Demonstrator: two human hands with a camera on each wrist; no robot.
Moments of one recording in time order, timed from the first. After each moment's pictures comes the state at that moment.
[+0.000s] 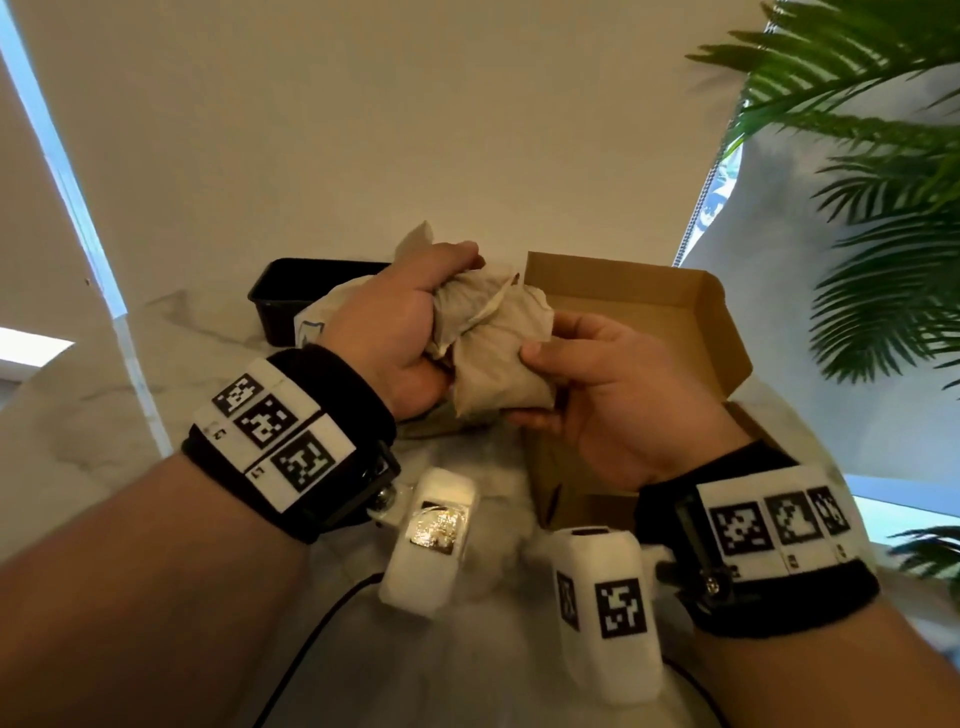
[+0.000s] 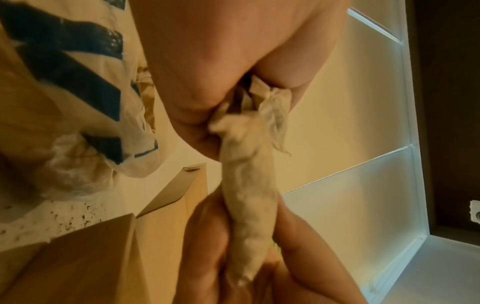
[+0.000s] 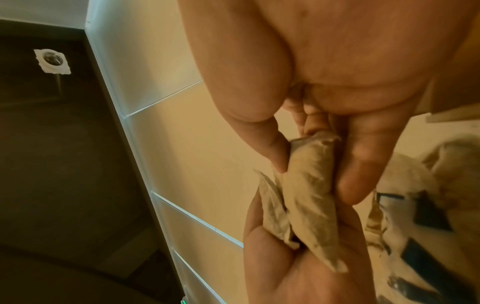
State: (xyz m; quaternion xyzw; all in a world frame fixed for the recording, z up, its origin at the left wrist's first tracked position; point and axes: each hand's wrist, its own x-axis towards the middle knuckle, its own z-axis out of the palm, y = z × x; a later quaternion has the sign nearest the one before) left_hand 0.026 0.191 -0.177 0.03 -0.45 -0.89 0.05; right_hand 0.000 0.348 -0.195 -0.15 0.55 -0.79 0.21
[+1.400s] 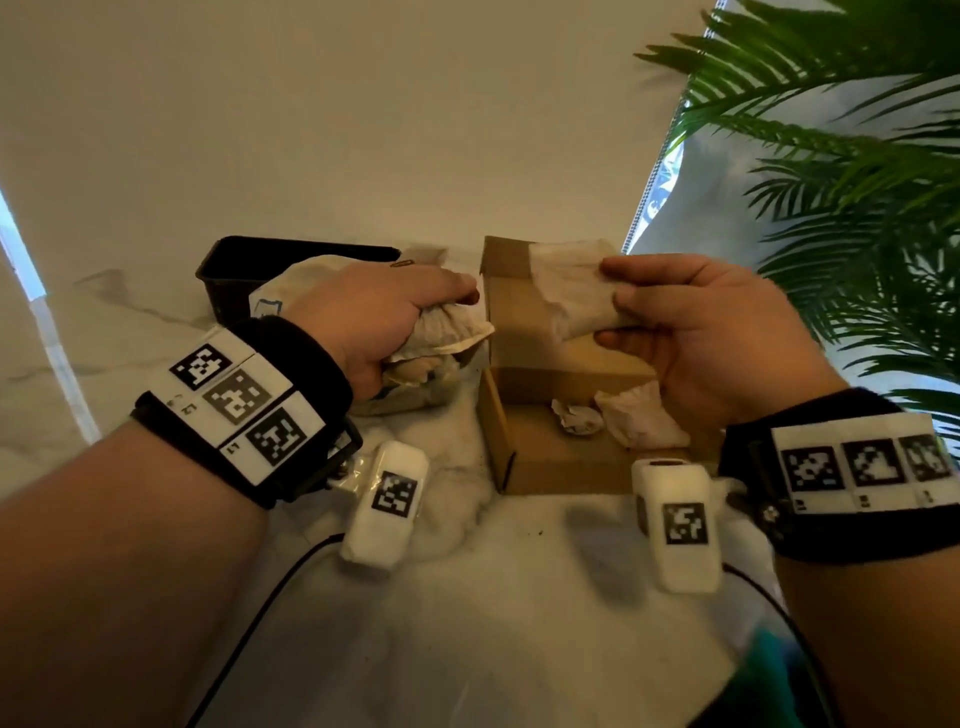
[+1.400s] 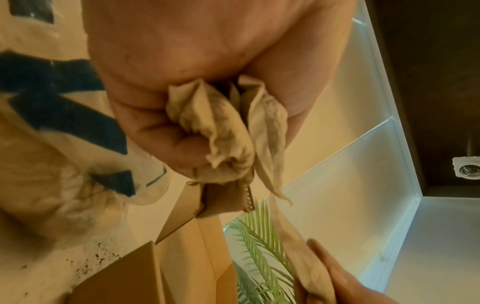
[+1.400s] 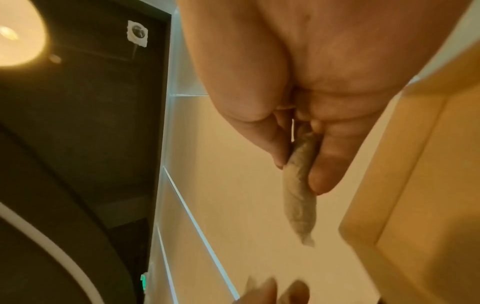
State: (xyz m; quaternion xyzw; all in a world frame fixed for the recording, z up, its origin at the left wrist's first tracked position) left_hand 0.025 0.182 -0.184 0.03 -0.63 -0.77 0.01; right_hand -0.003 0.419 -0.157 -0.15 0.67 -0.73 0.00
